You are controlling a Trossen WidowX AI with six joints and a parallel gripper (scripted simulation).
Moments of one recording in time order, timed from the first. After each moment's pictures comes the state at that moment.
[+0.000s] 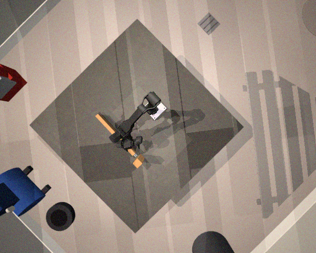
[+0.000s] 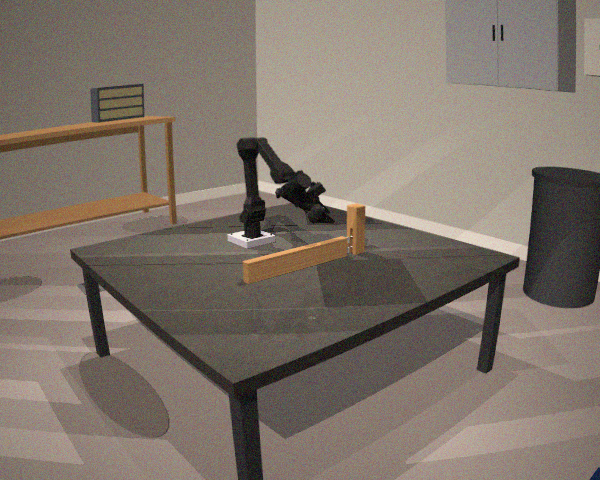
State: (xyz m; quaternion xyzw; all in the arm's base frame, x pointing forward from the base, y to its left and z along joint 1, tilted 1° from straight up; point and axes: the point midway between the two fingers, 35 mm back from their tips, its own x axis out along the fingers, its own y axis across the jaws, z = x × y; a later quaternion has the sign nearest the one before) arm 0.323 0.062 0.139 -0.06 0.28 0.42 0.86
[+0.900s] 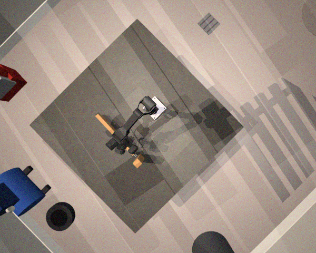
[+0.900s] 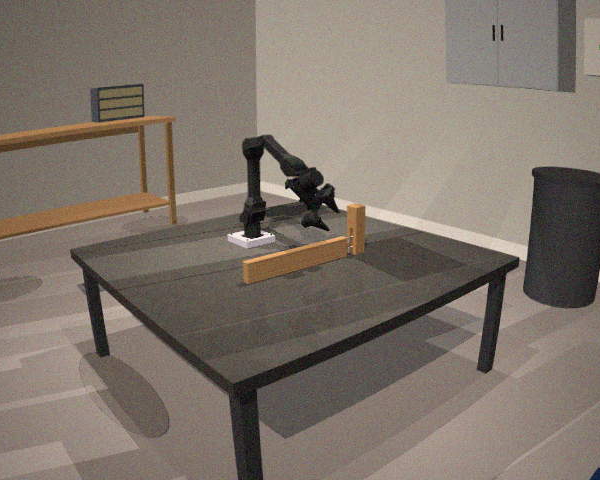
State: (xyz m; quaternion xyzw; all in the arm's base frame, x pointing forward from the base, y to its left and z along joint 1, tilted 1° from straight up) arm 0.348 0.051 0.138 0.18 0.49 0.23 0.82
